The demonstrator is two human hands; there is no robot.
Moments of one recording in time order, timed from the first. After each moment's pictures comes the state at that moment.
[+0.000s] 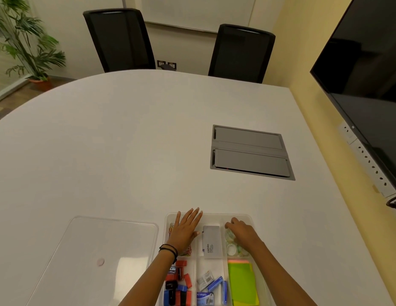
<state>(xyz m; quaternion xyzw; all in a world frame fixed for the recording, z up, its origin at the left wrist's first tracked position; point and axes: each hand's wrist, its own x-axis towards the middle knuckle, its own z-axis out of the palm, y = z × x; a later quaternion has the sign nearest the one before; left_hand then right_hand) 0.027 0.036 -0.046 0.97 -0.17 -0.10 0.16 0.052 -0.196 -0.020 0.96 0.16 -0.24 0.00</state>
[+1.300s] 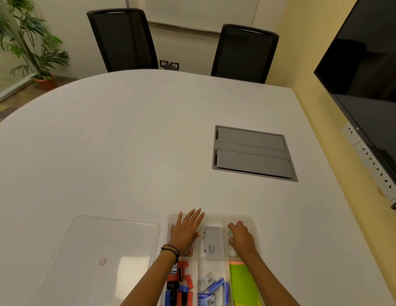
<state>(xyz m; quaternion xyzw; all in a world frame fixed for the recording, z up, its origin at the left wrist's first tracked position) 0.027 0.035 -0.046 0.97 -0.17 -0.11 0.16 0.035 -0.176 -0.030 0.97 0.01 -0.20 -0.11</state>
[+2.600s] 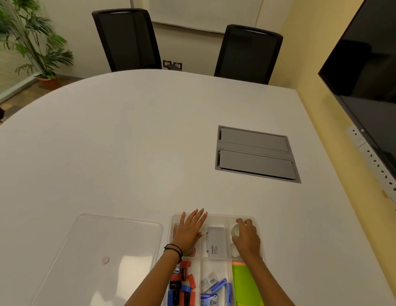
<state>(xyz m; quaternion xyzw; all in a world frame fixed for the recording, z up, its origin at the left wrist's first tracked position) 0.023 0.024 -0.045 0.96 -0.20 -0.11 0.15 0.013 -0.181 -0.007 0.97 -0.13 -0.13 -0.17</state>
